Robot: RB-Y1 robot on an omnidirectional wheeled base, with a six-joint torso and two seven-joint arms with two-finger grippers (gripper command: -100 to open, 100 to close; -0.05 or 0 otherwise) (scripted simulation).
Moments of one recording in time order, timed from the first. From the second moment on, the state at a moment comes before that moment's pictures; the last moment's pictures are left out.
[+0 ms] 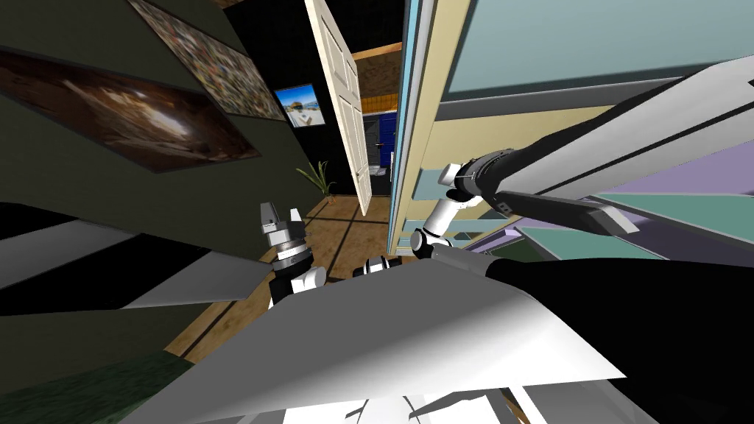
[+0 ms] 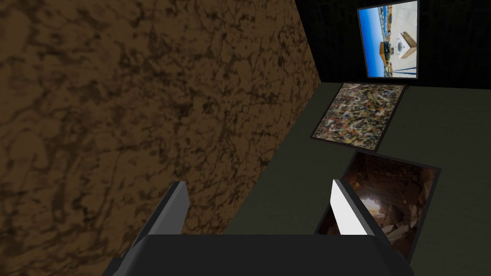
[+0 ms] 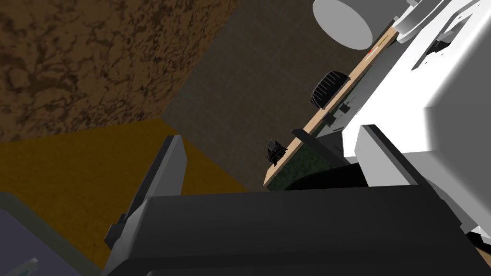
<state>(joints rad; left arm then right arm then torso) 0.47 0.01 -0.04 -2.29 0.07 -0.47 -0.16 -0.64 -0.08 -0.69 -2.14 0.32 -1.66 0.50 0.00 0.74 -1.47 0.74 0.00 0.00</state>
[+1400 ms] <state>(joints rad) 0.47 0.01 -0.04 -2.29 0.07 -0.47 -0.16 -0.81 -0.17 -0.66 -2.10 0.36 -1.56 0.50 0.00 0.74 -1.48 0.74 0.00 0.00</state>
